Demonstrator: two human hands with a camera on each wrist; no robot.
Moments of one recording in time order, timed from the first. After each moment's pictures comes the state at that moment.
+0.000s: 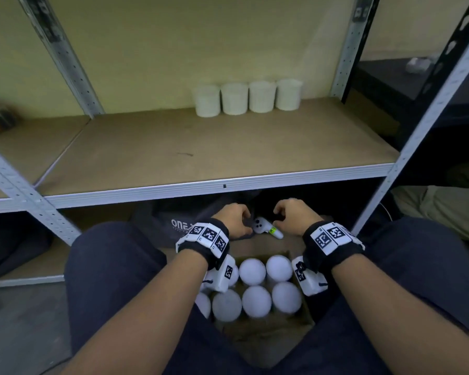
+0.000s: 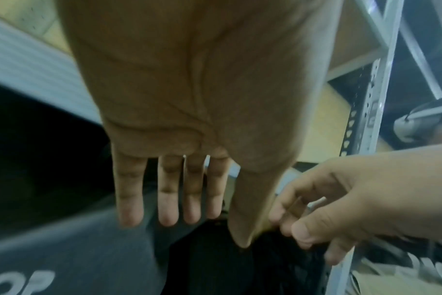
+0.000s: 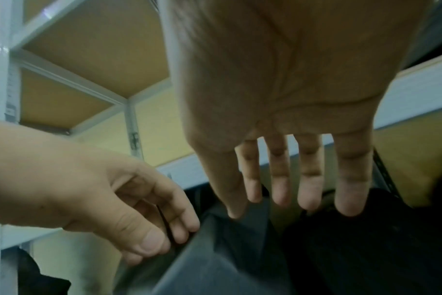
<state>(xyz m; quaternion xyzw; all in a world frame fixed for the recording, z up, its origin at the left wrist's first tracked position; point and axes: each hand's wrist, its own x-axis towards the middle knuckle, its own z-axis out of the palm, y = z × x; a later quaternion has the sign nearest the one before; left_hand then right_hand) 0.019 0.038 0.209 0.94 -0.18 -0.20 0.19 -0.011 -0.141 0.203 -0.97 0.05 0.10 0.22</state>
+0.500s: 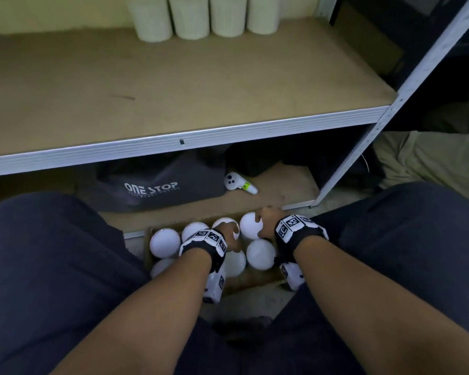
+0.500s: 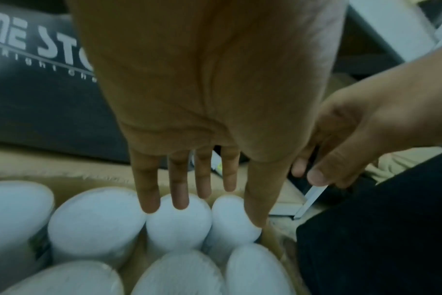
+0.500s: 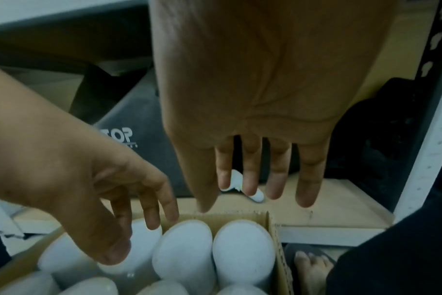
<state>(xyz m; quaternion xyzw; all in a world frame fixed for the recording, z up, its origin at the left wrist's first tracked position) -0.004 -0.010 0.039 0.89 -0.17 -0.40 0.11 -0.026 -0.161 0.070 -0.95 0.06 0.31 0.07</state>
